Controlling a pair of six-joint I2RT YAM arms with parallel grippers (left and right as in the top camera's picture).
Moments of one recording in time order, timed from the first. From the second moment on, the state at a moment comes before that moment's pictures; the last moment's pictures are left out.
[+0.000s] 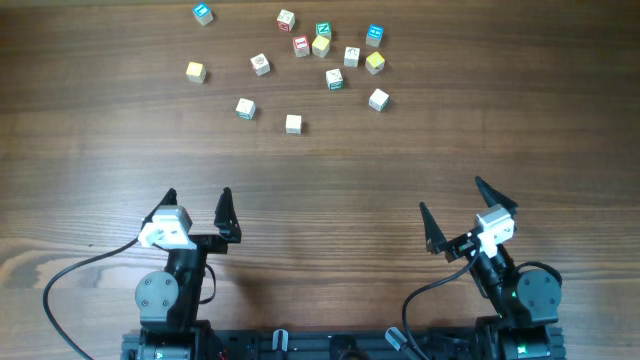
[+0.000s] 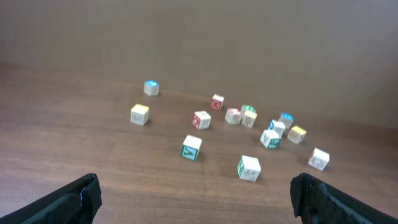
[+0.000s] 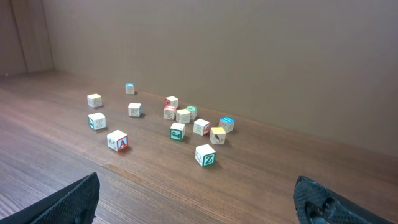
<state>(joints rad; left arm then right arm) -0.02 0.01 0.01 -0.05 0.05 -0.23 0.08 0.02 0.01 0.03 -0.34 -0.10</state>
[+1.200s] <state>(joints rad) -0.02 1.86 2.27 -1.53 0.26 -0.10 0.08 0.02 0.01 0.02 -0.35 -0.10</state>
